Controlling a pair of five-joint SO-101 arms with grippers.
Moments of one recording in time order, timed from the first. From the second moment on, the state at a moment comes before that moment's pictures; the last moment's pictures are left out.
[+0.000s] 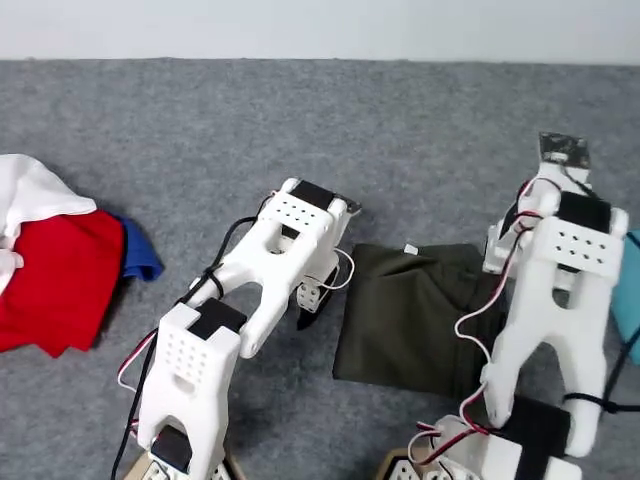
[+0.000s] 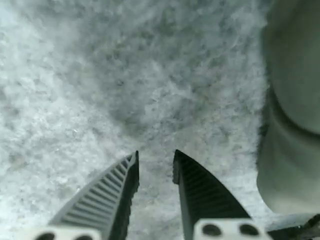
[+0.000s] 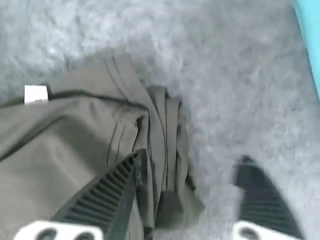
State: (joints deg) left arm 24.4 35.7 -10.9 99.3 7.9; right arm 17.0 -10.2 14.4 84.0 5.3
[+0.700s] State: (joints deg) left arm 24.4 35.7 -10.9 99.3 7.9; right arm 16.7 11.3 17.6 84.1 2.6
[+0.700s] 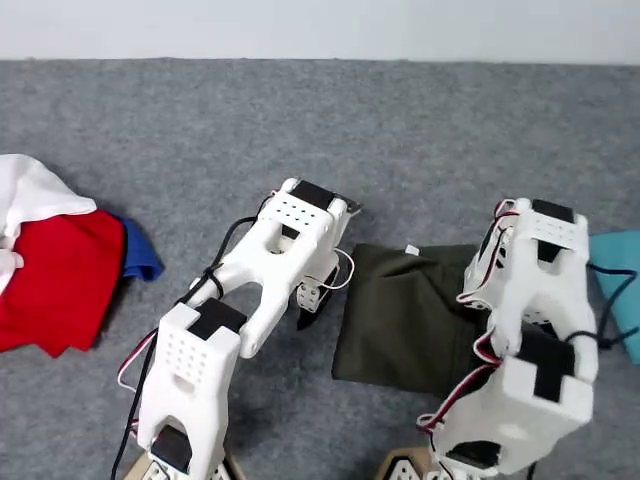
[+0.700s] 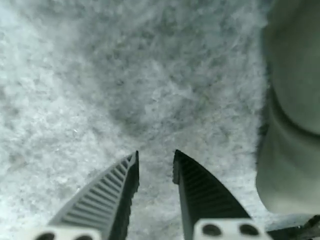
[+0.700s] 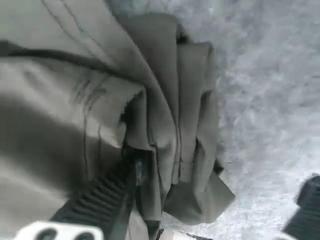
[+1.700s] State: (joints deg) left arm 24.4 35.7 -10.9 99.3 7.9; right arm 13.7 28.2 -1.2 89.0 11.5
